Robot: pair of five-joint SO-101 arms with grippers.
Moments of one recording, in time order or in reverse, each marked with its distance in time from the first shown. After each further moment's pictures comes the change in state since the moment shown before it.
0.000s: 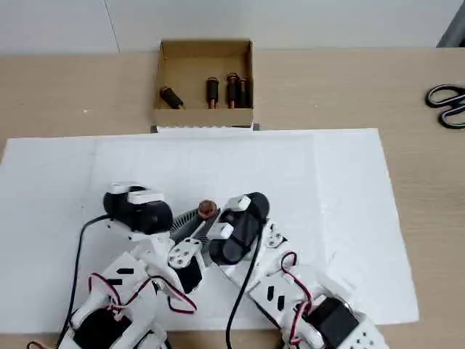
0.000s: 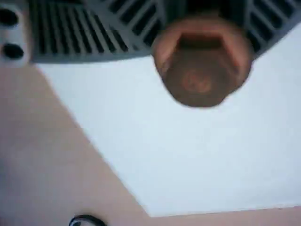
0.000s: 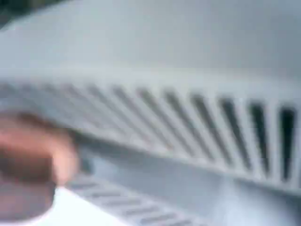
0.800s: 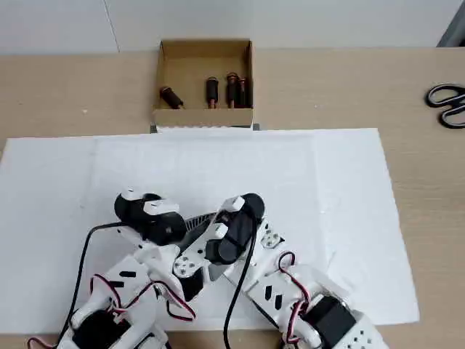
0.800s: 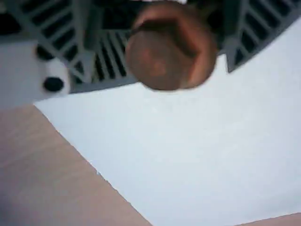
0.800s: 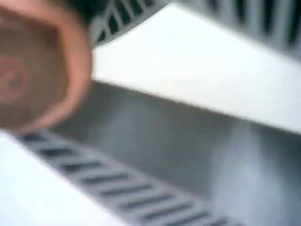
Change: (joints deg) left arm 2.5 -0.6 0.8 1.3 -6.8; right arm 0.0 0.2 0.4 0.2 0.4
